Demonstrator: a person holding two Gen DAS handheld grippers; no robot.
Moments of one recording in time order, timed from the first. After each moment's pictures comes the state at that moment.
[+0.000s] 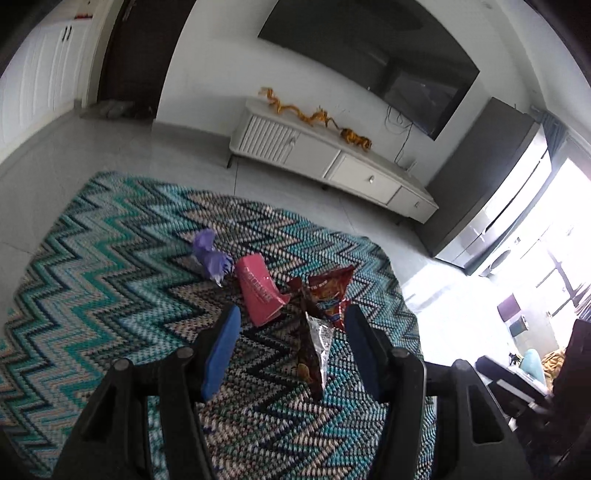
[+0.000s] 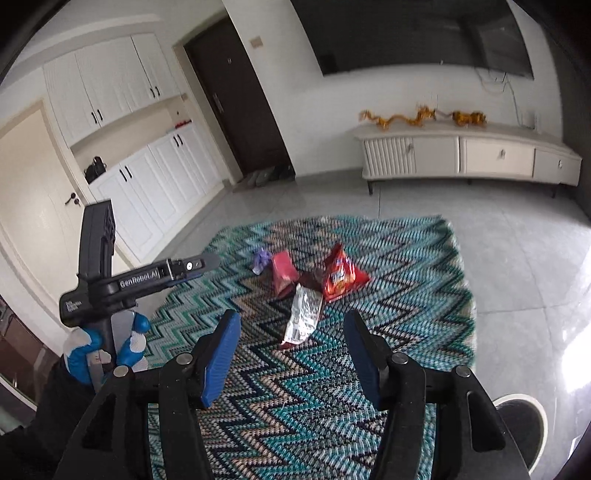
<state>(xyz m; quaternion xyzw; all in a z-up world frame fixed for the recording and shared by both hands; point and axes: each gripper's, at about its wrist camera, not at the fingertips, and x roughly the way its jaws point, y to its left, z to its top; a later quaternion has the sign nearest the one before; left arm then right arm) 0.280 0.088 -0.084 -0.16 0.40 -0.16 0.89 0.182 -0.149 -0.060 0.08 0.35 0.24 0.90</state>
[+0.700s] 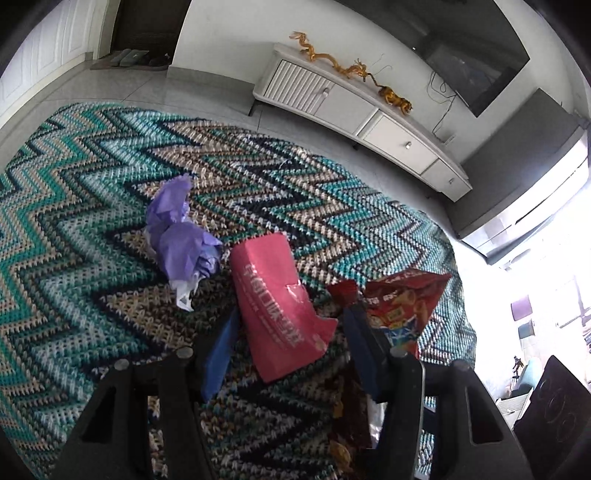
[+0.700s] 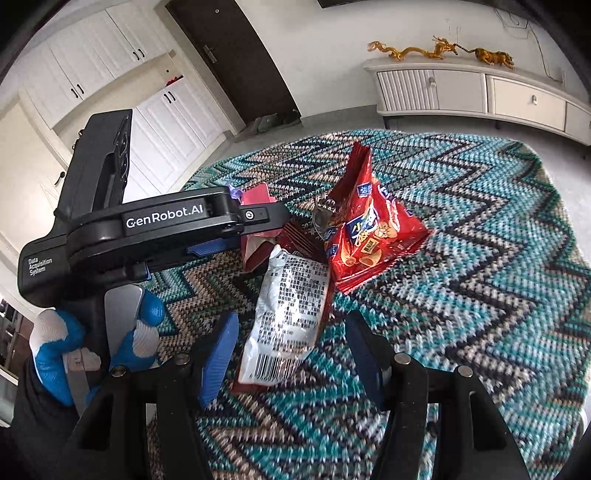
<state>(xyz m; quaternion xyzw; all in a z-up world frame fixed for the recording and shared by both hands) 0.375 0.051 -0.178 -0.18 0.49 -0.12 0.84 0.278 -0.097 -0.175 0.09 0.44 0.27 0.85</state>
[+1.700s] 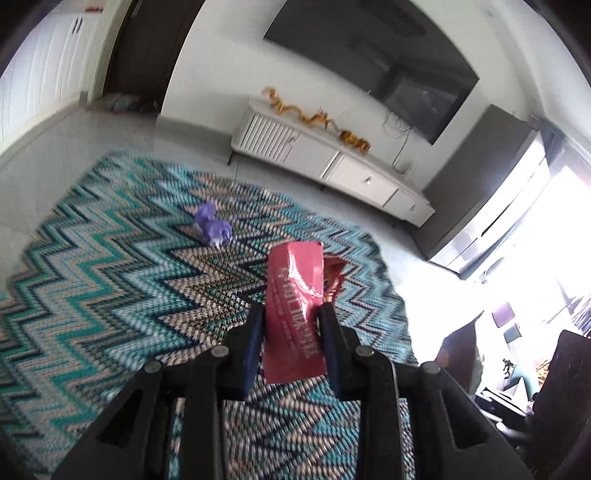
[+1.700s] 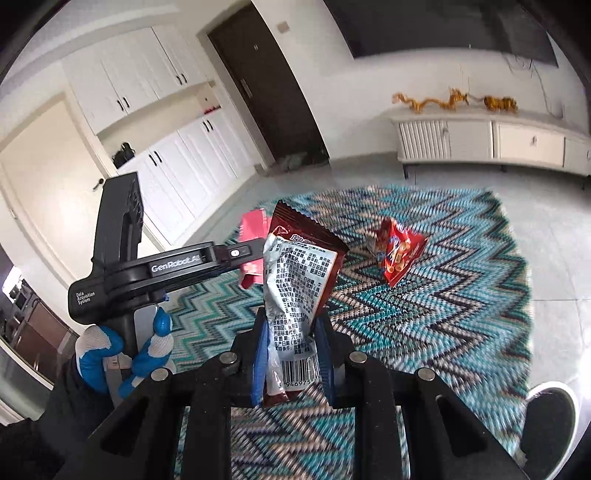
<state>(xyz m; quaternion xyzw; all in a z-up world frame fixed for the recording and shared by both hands) 0.208 0.089 -0.074 -0.18 0.39 -0.16 0.89 0.110 -0.134 -0.069 0.09 0.35 0.30 0.88</state>
